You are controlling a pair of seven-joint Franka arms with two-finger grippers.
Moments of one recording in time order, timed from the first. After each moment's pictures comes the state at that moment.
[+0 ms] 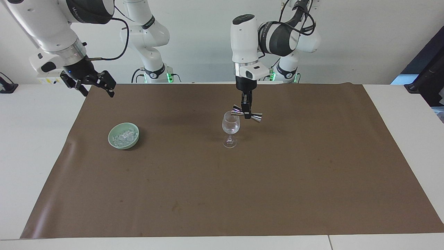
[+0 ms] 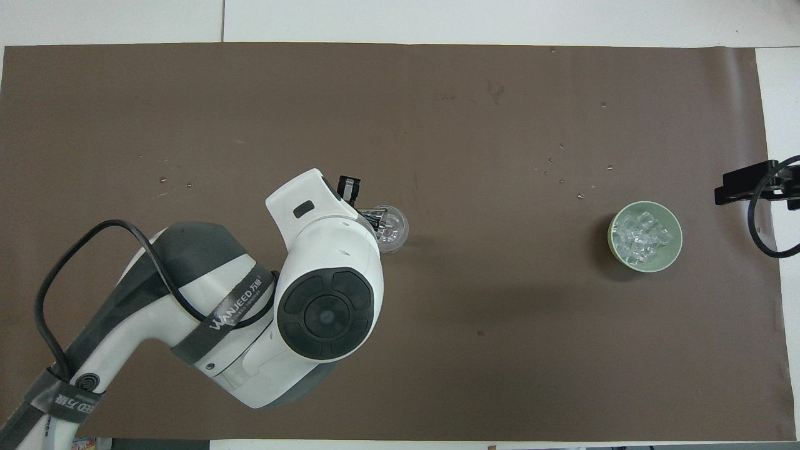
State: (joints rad) left arm -0.72 0.01 -0.01 -1.93 0.33 2.16 -2.18; right arm 0.06 -0.05 -0.14 -1.65 0.02 1.56 0.01
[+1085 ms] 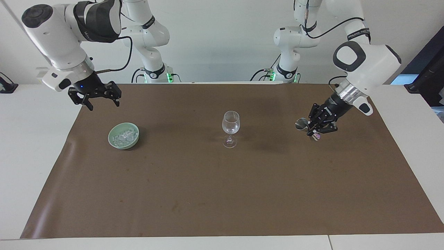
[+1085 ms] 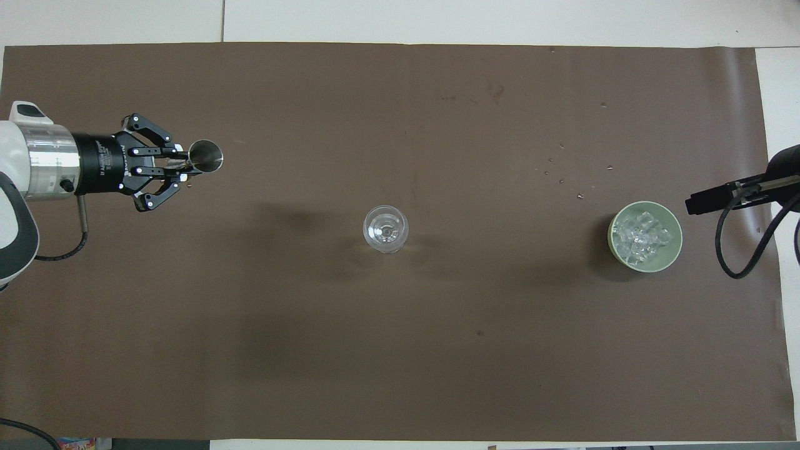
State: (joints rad) left arm -0.03 0.01 0.01 -2.00 -0.67 2.14 -1.31; right arm 0.06 -0.05 -0.14 -1.84 0.02 1.77 -0.32
